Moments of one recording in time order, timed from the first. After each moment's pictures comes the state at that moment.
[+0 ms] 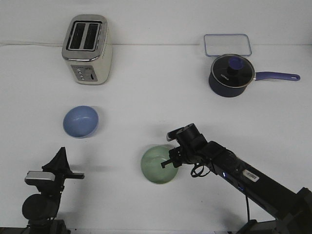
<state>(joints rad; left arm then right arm) 0.01 0.01 0.03 0.17 0.03 0.01 0.62 1.50 0.96 -0.52 -0.23 0.29</state>
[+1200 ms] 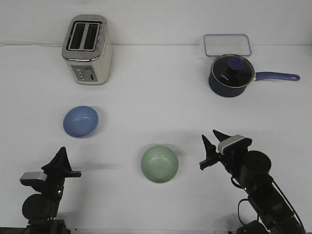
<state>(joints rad) 0.01 0.01 0.03 0.17 0.03 -0.32 0.39 0.70 0.59 -0.15 -0.11 0.08</state>
